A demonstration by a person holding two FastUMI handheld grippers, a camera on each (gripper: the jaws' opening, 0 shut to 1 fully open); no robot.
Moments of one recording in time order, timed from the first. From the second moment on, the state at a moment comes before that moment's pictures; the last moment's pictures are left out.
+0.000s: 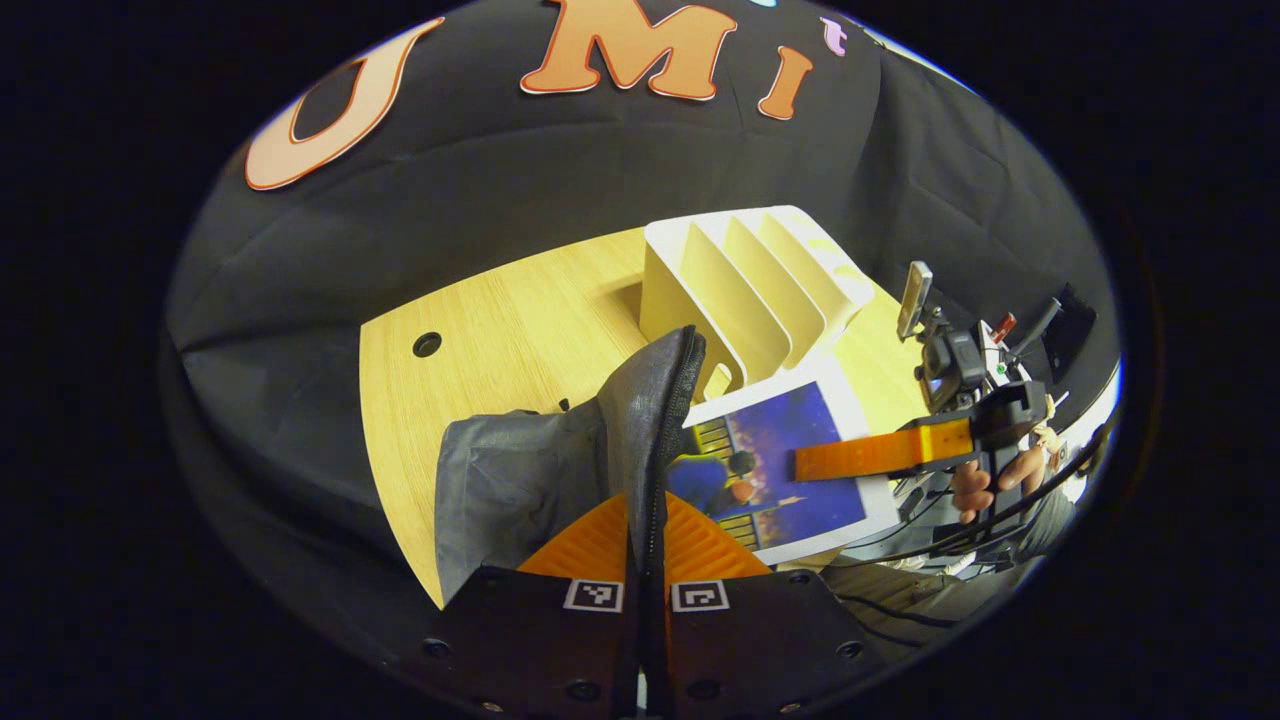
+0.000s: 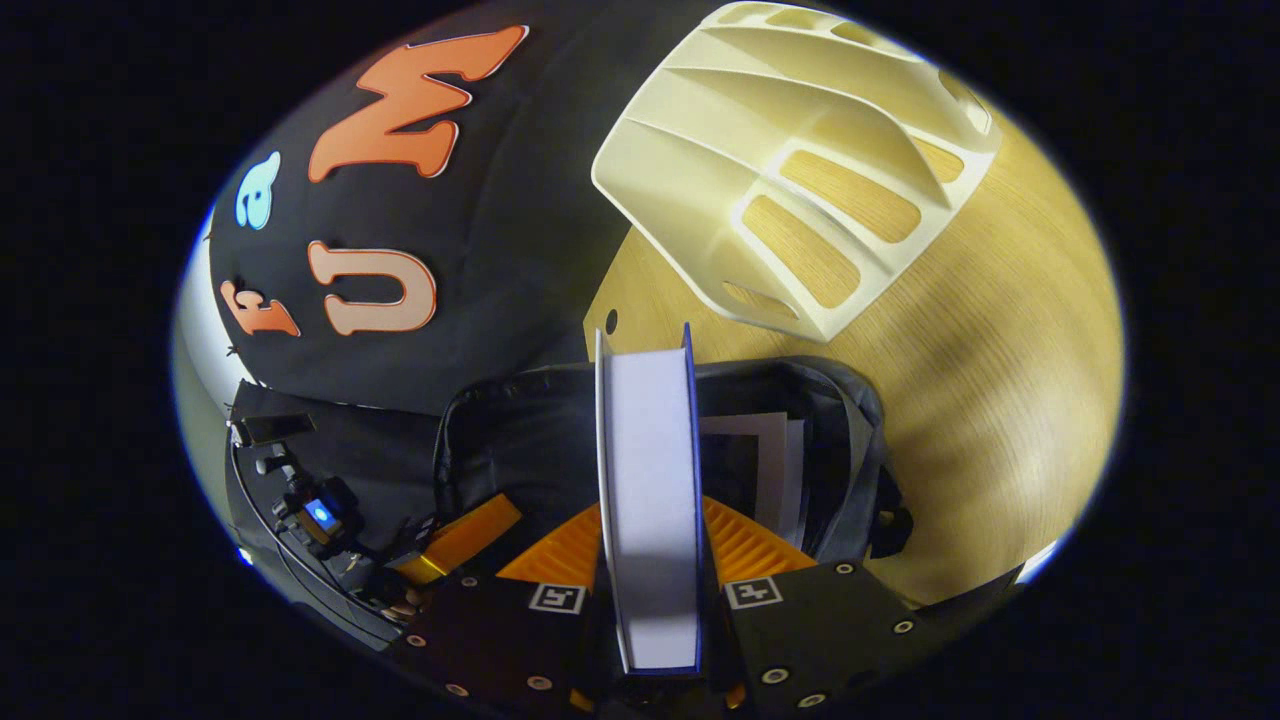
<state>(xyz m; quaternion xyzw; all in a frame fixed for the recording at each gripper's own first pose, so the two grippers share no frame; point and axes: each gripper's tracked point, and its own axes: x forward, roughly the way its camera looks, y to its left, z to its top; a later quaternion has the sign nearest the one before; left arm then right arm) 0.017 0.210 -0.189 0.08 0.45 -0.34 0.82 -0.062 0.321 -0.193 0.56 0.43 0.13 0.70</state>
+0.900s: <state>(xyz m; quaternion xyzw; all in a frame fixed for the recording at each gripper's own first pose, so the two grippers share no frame) 0.020 0.195 -0.185 0.04 0.45 -0.33 0.83 -0.029 0.376 -0.221 0.59 0.43 0.13 0.67</state>
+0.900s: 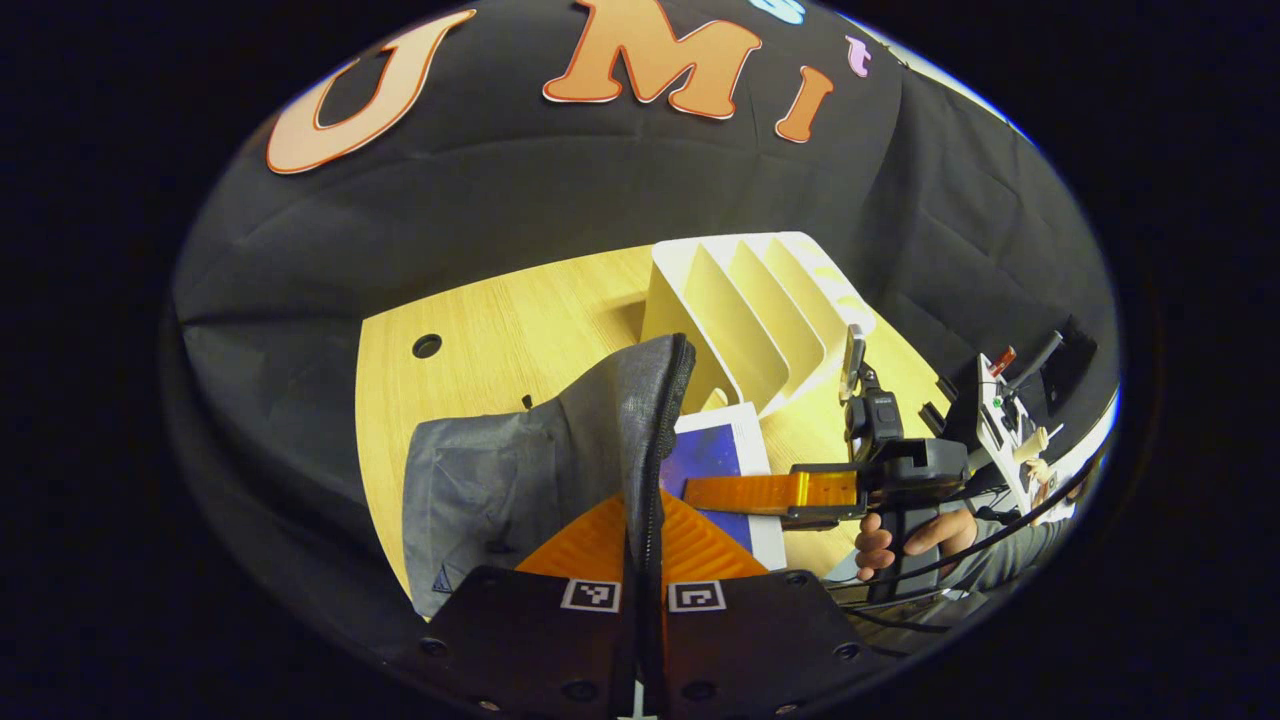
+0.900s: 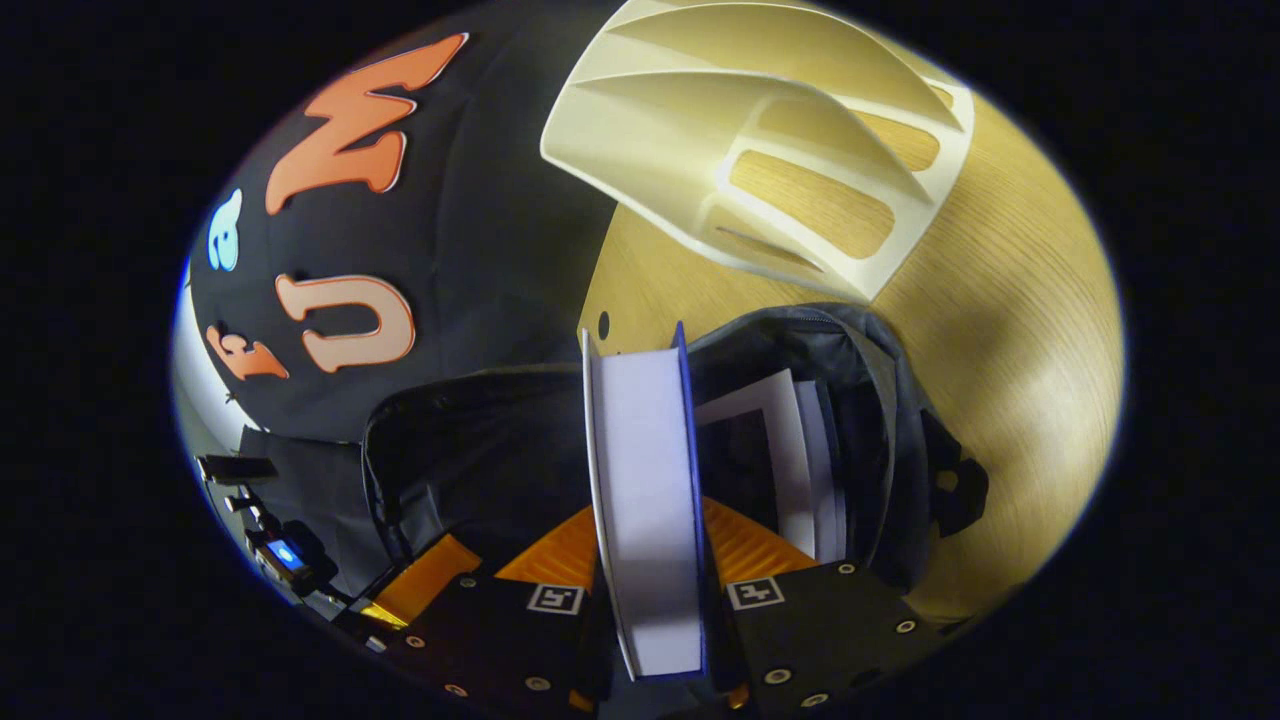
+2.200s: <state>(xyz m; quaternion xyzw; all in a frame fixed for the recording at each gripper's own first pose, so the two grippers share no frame) -0.009 0.159 -0.212 0.06 0.47 -0.34 0.81 -0.032 0.272 -0.227 0.44 0.47 0.05 0.76</state>
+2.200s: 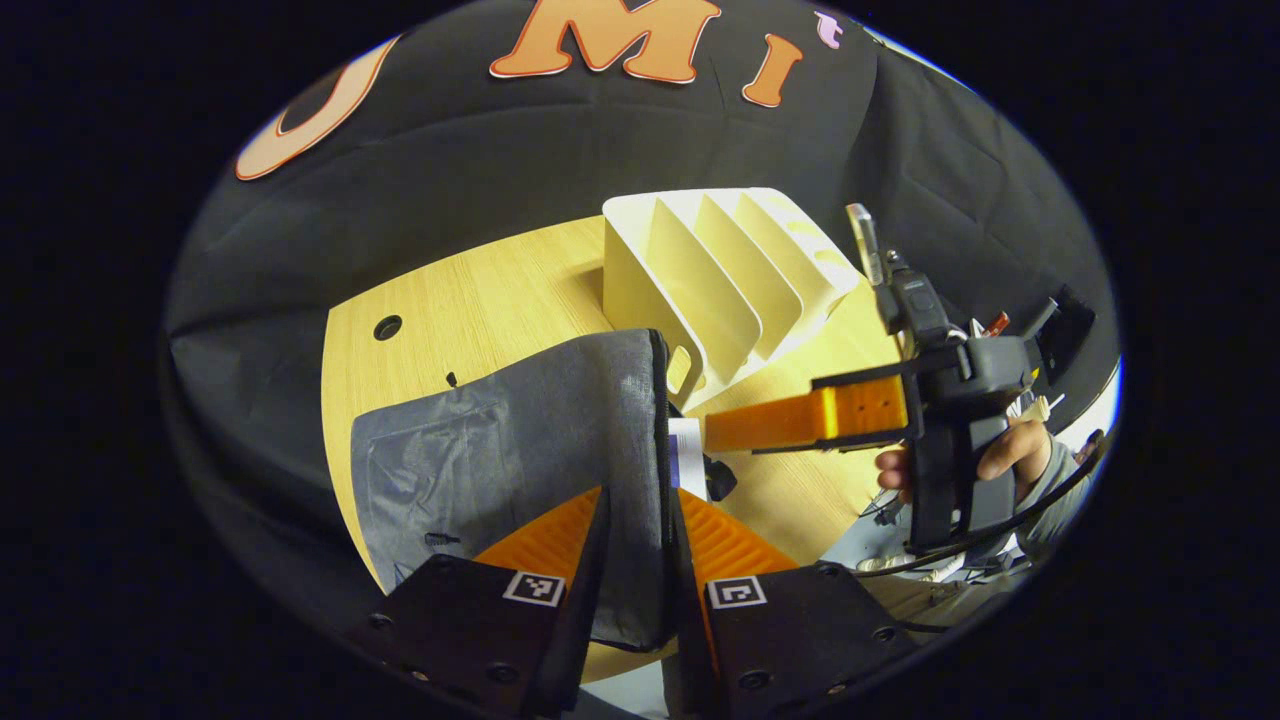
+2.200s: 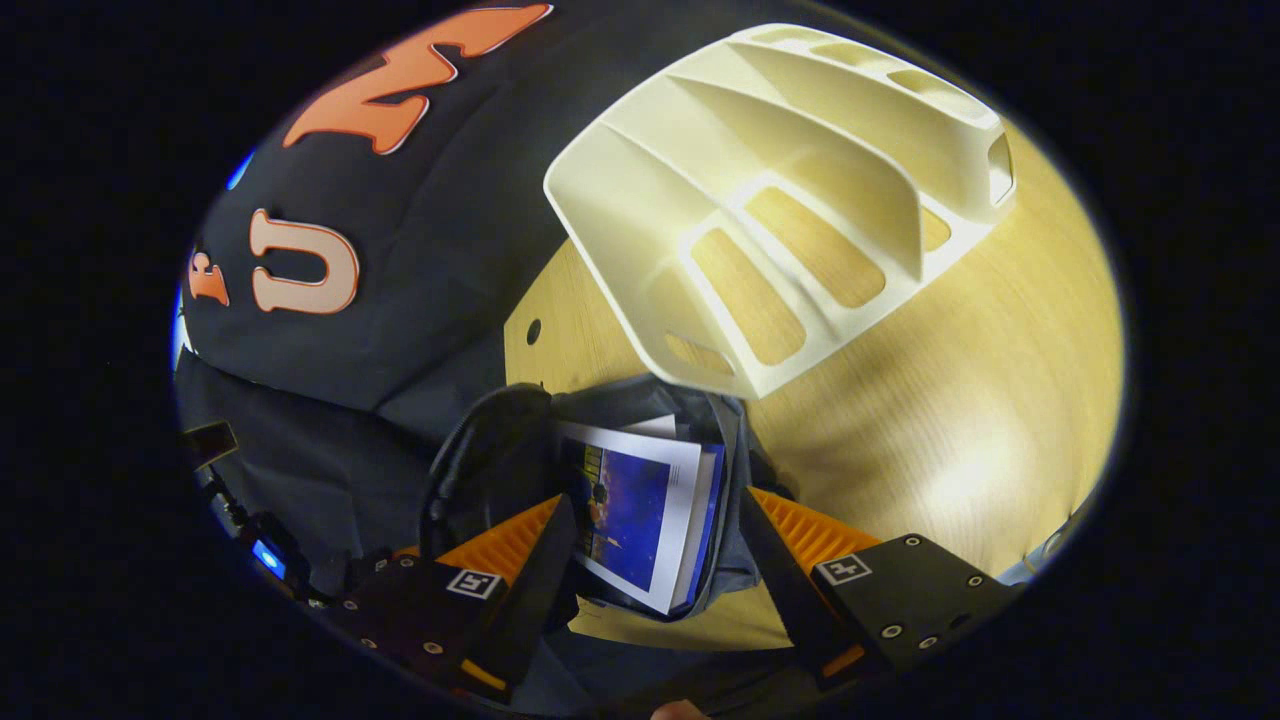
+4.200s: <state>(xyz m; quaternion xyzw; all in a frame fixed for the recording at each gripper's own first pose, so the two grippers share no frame) 0.066 0.005 -0.011 -0.06 -0.03 -0.08 0.99 0.017 -0.014 0.031 0.10 0.05 0.09 0.99</state>
